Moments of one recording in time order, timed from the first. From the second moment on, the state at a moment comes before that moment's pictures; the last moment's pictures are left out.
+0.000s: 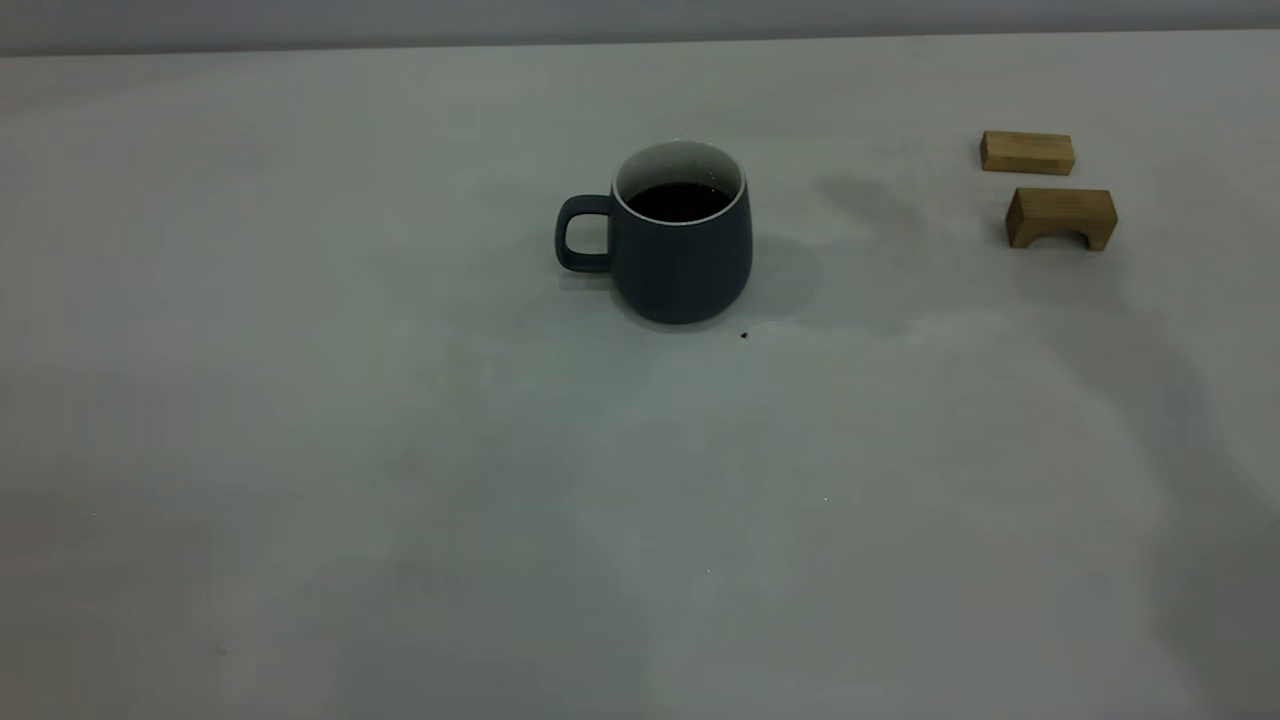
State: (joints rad) left arm -0.04 -0.02 -0.49 0.06 1.13 -0.06; right arm 0.15 2.10 -1.54 1.17 1.12 0.02
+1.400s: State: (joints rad) left arm -0.04 -0.02 -0.49 0.06 1.13 -0.06; right arm 0.27 2.42 -1.54 1.56 0.92 0.52
